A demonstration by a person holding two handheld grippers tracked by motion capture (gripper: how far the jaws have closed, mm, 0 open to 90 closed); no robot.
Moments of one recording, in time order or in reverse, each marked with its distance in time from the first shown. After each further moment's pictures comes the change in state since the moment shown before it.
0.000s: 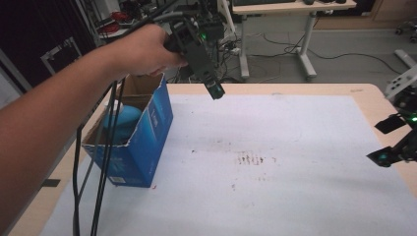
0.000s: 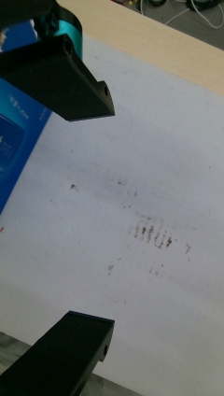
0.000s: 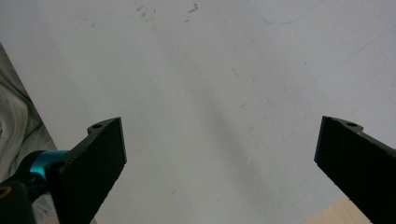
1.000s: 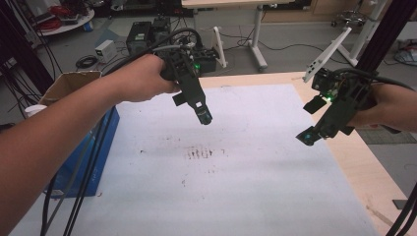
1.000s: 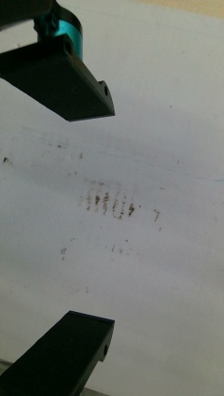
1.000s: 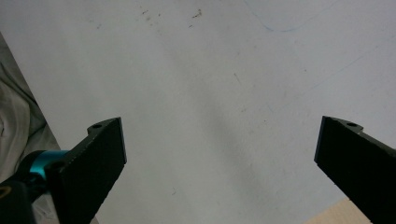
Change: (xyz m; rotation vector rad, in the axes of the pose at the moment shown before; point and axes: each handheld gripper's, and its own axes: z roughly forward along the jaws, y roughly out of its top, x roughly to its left) left arm -0.033 0.058 0.090 0.073 -0.077 0.112; right arm 0.004 0.006 -0.004 0.001 -0.001 -0.025
